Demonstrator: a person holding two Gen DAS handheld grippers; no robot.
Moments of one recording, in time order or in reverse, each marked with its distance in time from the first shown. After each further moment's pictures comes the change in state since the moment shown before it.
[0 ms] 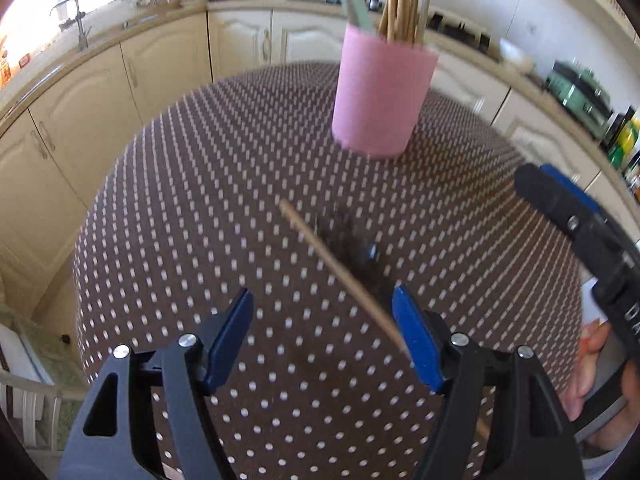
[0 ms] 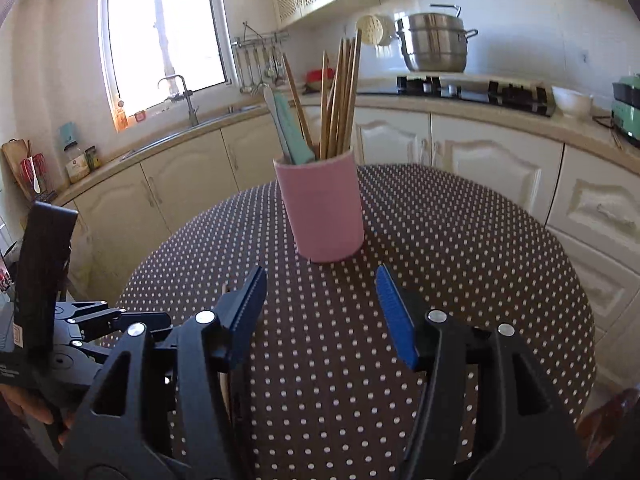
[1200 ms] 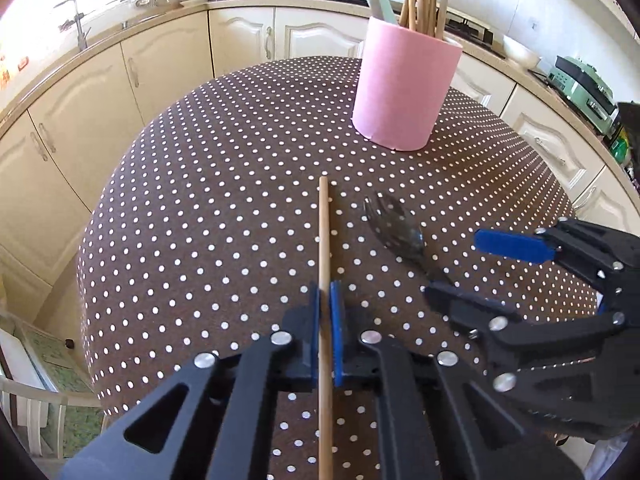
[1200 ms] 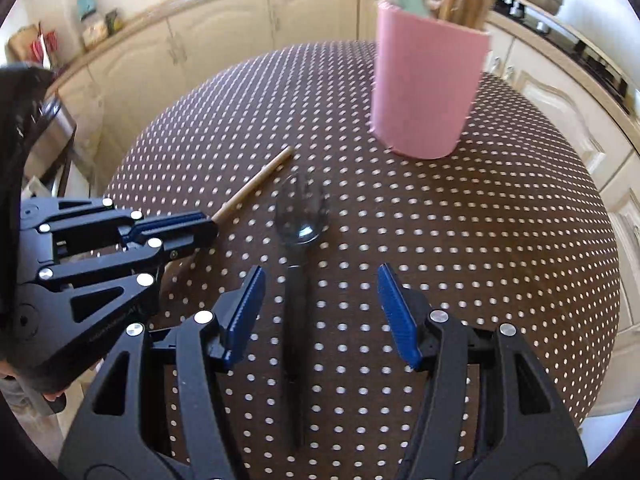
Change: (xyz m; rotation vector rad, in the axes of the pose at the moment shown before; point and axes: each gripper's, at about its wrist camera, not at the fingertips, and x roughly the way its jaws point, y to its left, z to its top) left arm -0.002 0.040 -0.008 0.009 -0.008 -0.004; right arm 0.073 0.066 -0.008 -0.247 0.509 0.053
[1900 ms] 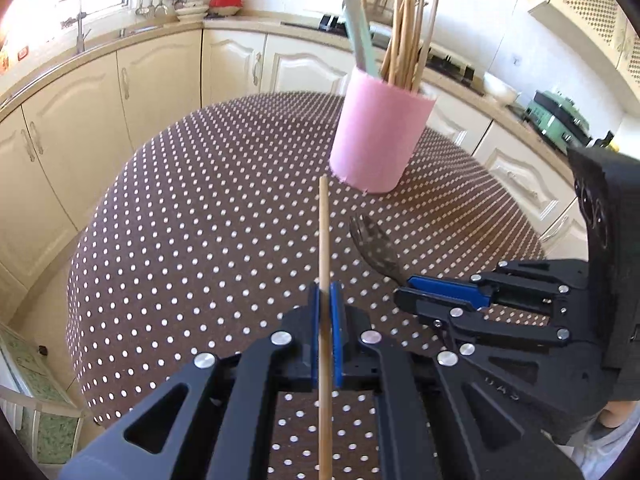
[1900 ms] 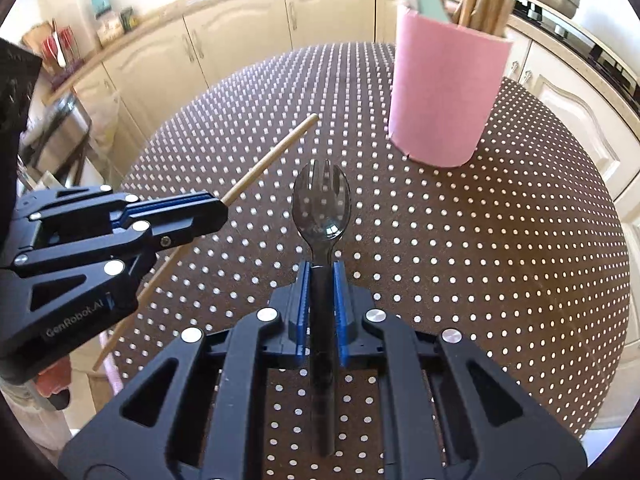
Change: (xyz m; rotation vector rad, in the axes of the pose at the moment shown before) left arm -0.033 0.000 0.006 -0.035 -0.118 -0.101; right arm -0.009 -0.012 0.000 -0.005 -0.047 0.070
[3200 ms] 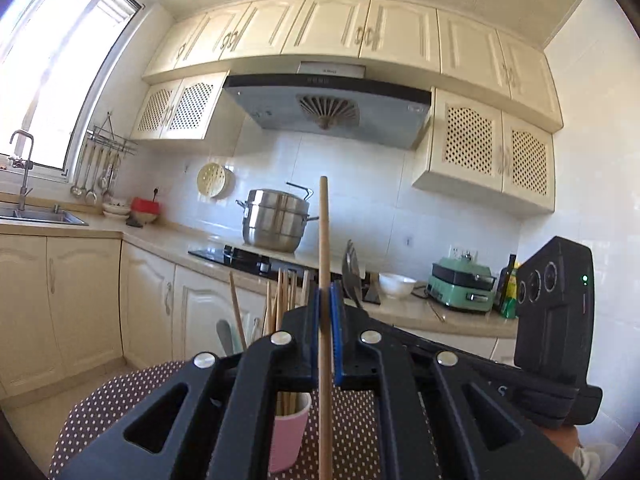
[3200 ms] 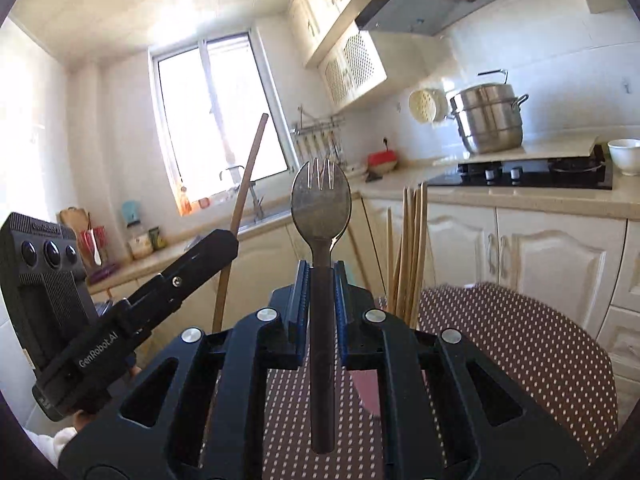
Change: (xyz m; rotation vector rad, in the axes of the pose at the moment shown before) left arm -0.077 -0.060 0.102 0.151 -0.795 -0.320; right arm -0.135 -0.067 0.054 0.179 -0.813 0.109
